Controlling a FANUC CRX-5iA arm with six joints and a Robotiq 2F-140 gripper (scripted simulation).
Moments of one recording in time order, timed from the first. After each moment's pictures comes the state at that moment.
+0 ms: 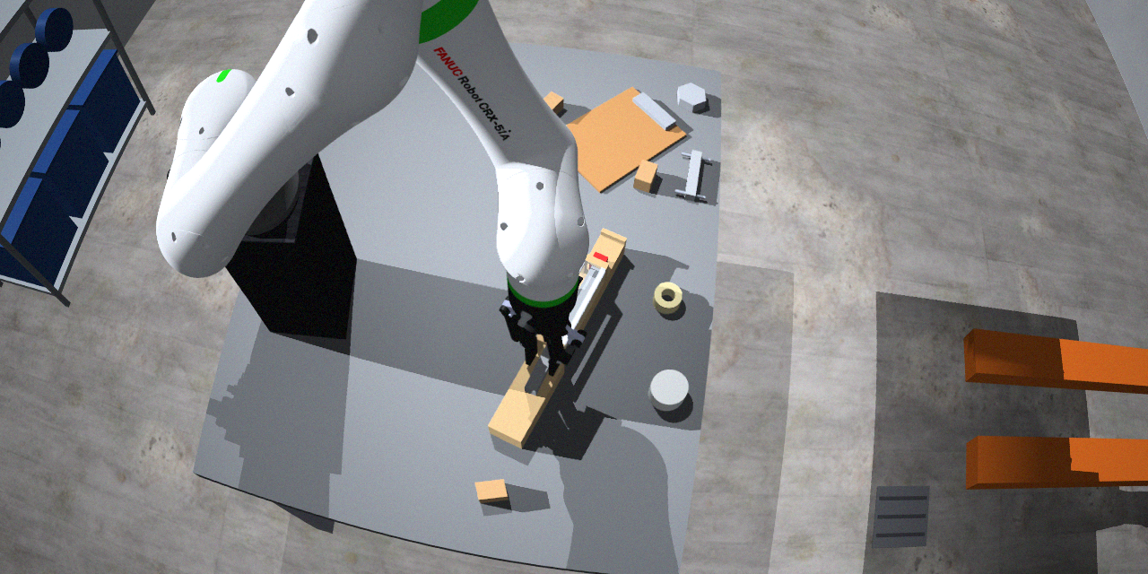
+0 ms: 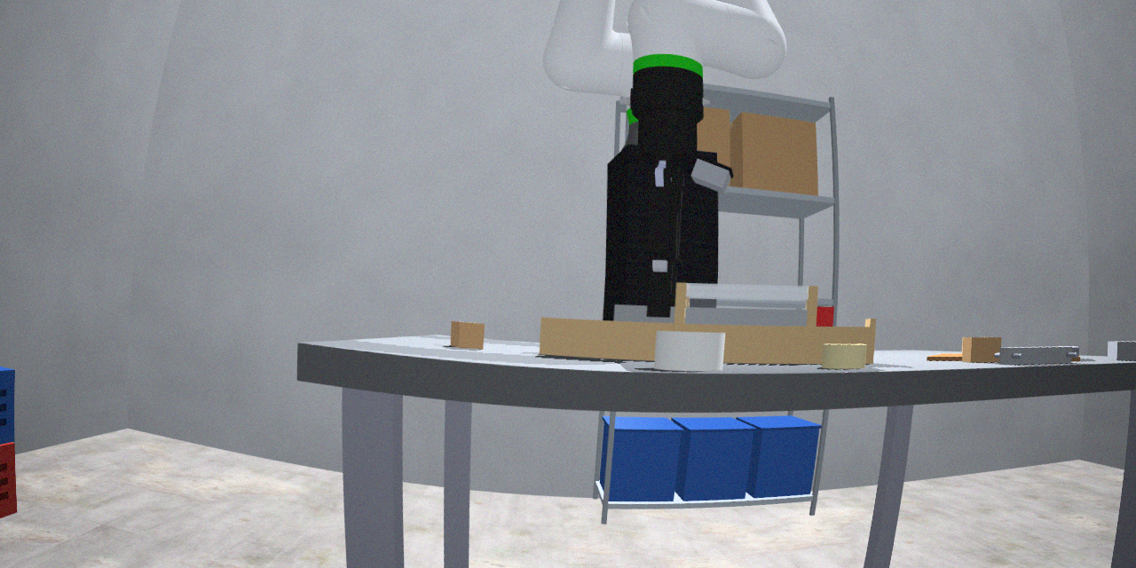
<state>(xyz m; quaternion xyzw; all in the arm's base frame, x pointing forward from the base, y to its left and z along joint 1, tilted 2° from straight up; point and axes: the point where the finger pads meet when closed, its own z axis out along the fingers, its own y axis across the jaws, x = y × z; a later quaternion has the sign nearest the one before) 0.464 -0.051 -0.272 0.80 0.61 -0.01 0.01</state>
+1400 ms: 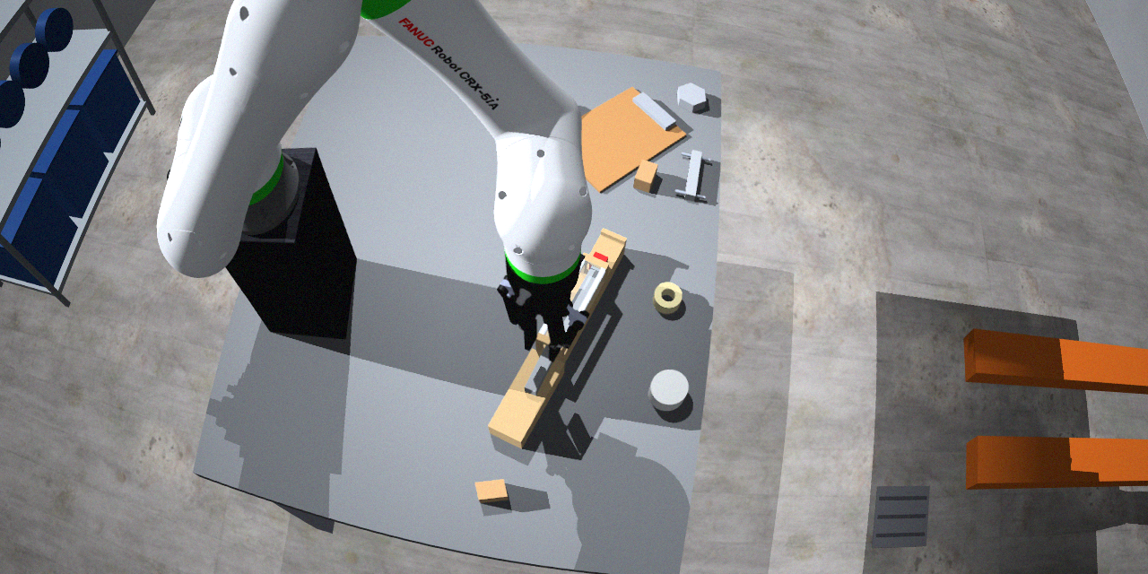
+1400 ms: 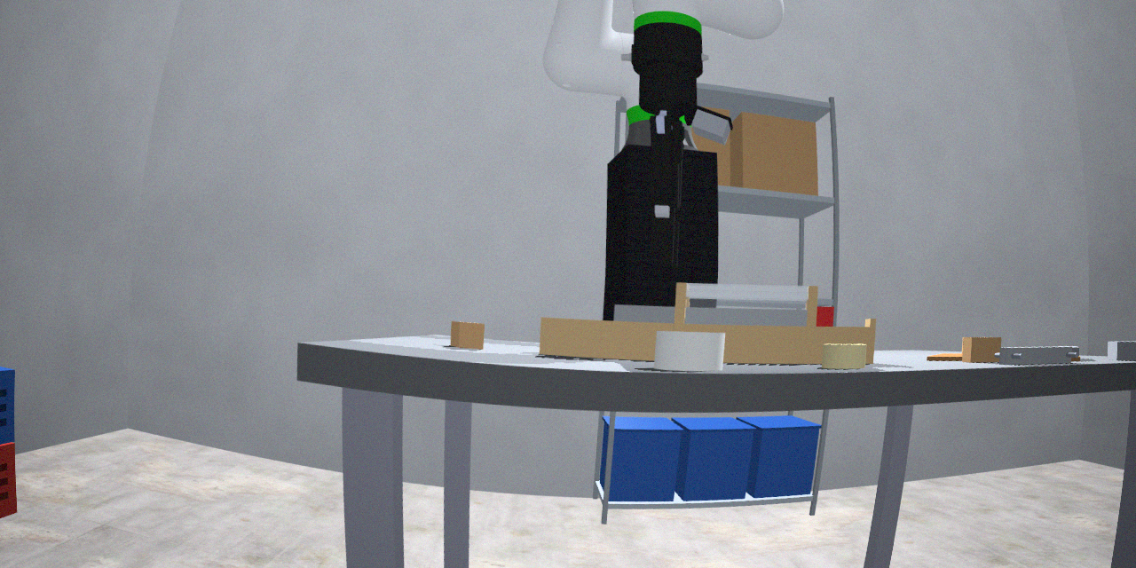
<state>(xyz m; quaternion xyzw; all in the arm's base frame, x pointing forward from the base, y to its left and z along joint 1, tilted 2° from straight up) 0.464 -0.049 -0.208 0.80 0.61 -0.01 0.01</state>
